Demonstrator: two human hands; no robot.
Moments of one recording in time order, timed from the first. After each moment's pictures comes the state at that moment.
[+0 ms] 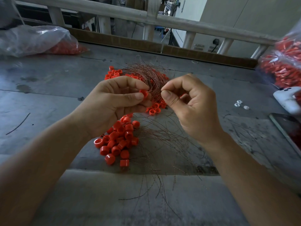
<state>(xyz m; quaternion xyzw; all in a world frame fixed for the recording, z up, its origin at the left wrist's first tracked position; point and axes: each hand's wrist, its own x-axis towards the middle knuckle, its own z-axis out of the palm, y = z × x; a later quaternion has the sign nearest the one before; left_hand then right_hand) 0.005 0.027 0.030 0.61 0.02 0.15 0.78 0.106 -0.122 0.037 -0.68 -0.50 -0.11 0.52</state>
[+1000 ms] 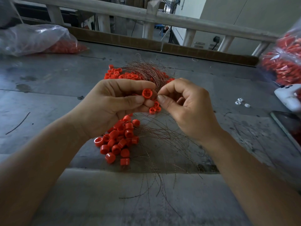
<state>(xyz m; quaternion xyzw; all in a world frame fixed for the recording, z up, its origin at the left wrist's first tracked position) 0.000 0.024 0.030 0.62 -0.02 0.14 0.78 0.101 -0.122 0.037 -0.71 -0.51 -0.04 0.49</state>
